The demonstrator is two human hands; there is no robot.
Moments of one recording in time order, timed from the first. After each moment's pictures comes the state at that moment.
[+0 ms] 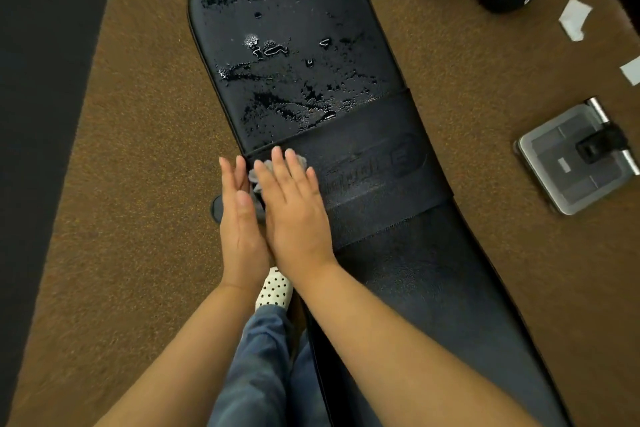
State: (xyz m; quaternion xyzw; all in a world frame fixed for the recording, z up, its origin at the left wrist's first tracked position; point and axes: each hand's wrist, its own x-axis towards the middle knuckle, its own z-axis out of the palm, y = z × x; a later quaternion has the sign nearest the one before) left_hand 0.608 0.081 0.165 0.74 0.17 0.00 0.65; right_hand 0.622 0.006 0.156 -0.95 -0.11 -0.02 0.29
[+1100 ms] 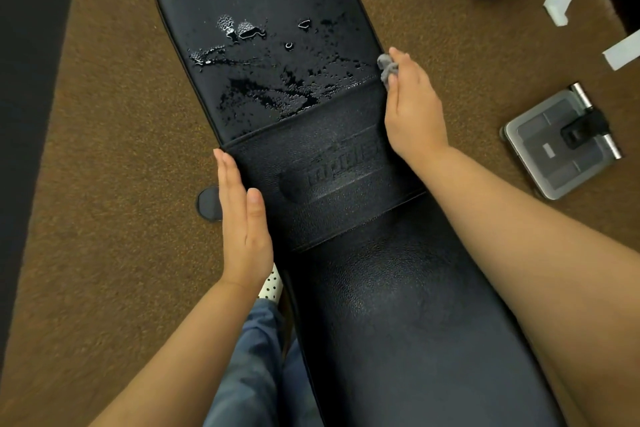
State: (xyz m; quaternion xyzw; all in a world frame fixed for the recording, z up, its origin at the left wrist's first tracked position) left_hand 0.602 0.065 0.151 0.84 0.11 -0.01 0.53; right_hand 0.741 -0.152 0.162 -0.95 0.04 0.00 0.31
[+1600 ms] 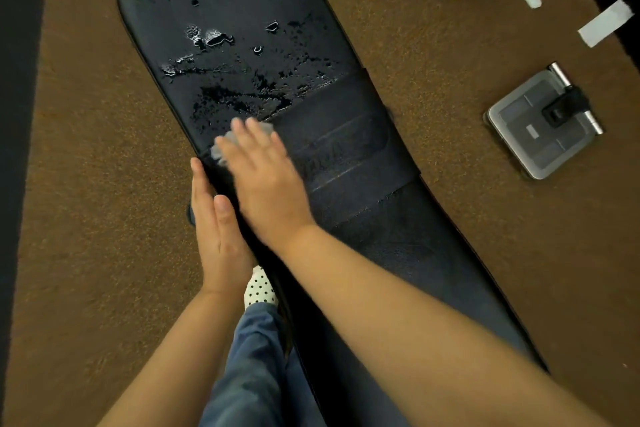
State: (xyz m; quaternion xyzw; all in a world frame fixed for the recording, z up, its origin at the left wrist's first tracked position) left_hand 0.603 0.070 0.153 0.80 0.14 0.01 0.58; right_hand 0.656 -0.012 0.155 -0.94 -0.12 -0.06 0.31
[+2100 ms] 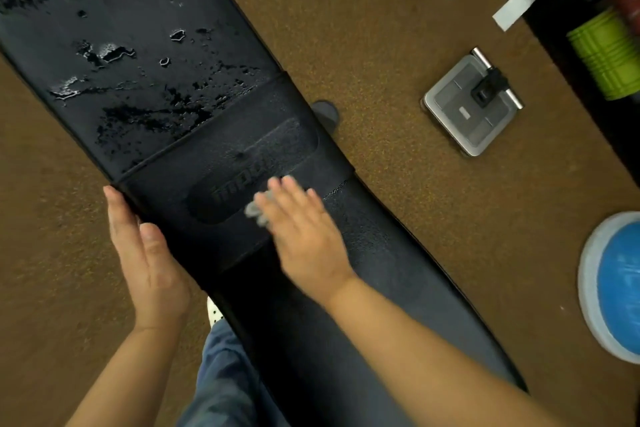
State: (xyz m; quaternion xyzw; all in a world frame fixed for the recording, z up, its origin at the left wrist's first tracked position) left_hand 0.602 0.075 0.138 0.81 0.11 0.02 0.58; right_hand 0.576 -0.116 0.140 -0.97 -0.07 -0.06 0.21
